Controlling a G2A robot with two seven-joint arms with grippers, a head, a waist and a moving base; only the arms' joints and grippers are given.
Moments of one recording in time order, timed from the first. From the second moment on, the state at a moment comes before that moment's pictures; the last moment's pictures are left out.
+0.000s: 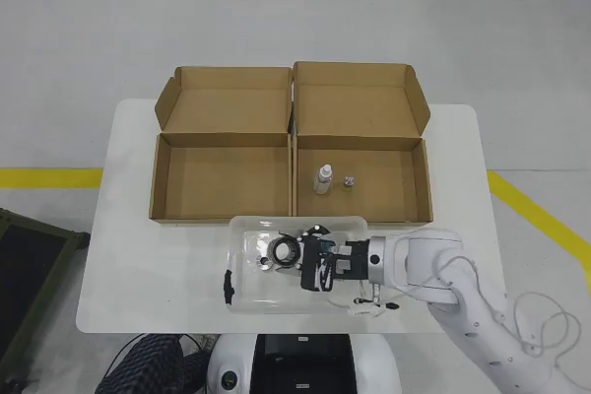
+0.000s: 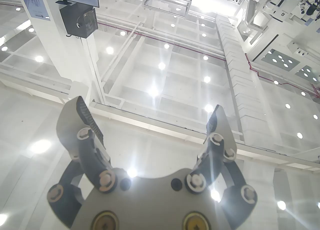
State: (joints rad) left arm -0.11 -0.30 -0.54 -1.19 3.07 0.29 0.07; right arm -1.12 -1.08 1.01 -2.01 -1.12 -0.81 0.45
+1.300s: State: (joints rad) left arm -0.11 -0.30 -0.54 -1.19 3.07 0.29 0.07; right arm -1.05 -1.04 1.22 -2.23 -0.89 -0.81 0.57
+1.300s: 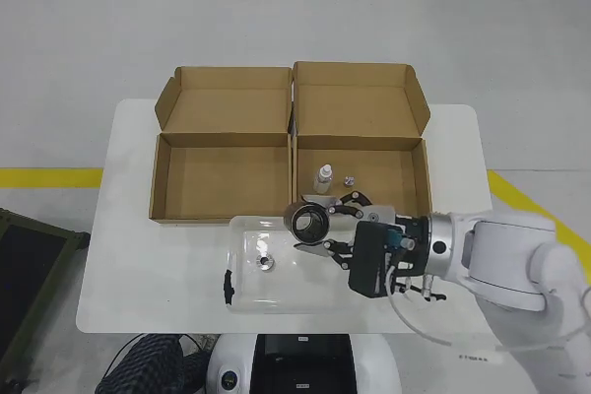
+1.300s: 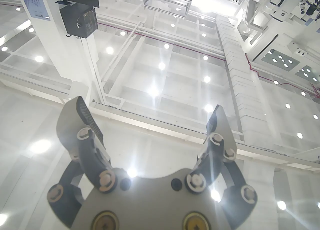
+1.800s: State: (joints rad) left arm -0.11 -0.30 -0.54 -1.19 3.07 0.29 0.07; right arm -1.03 -1.04 1.15 -2.16 -0.90 -0.79 0.55
